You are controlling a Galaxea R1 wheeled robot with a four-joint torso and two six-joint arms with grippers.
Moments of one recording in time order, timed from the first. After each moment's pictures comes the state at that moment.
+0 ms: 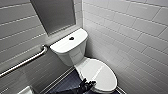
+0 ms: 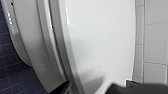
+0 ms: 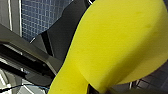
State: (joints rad) left arm 0.66 3.06 -2.28 -0.31 -0.13 -0.45; right arm -1.65 2.43 -1.89 -0.20 0.51 0.37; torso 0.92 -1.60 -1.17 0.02
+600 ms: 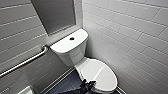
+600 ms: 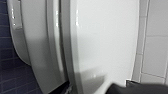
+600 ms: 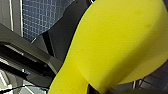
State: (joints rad) left arm 0.68 3.11 -2.38 -0.31 -0.17 -0.58; right arm -1.65 2.44 -1.89 -0.20 0.51 0.37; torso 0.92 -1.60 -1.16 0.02
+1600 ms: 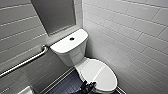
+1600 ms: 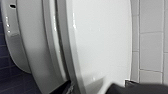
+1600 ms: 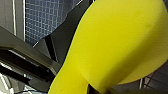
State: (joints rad) left arm 0.71 3.12 -2.39 -0.21 -0.24 -0.57; right arm -1.63 2.44 -1.89 -0.19 0.52 0.37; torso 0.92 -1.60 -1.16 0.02
